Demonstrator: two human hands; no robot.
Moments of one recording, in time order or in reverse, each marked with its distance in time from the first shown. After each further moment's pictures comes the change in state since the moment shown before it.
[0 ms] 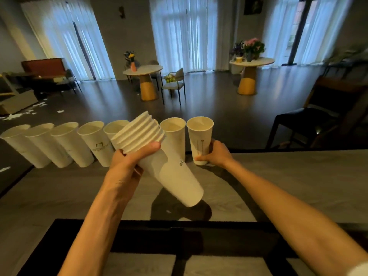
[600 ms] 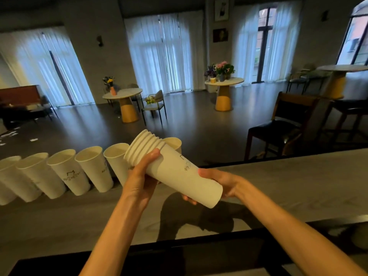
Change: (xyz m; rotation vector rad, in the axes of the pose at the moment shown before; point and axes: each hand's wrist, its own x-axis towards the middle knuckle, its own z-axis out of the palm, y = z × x) left_hand 0.005 -0.029 0.090 -0.307 -0.023 -0.188; right_hand -0.099 0.000 -0.086 0.812 -0.980 -0.034
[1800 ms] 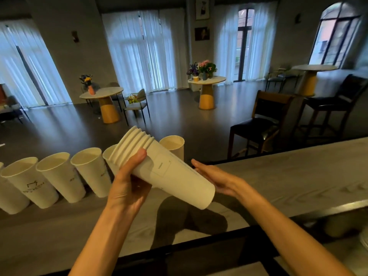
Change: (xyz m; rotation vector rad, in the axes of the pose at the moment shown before) left_hand -0.003 -0.018 0.034 -0.109 -0.128 -0.076; right_hand -0.044 0.005 -0.032 -0.019 0.631 0.031
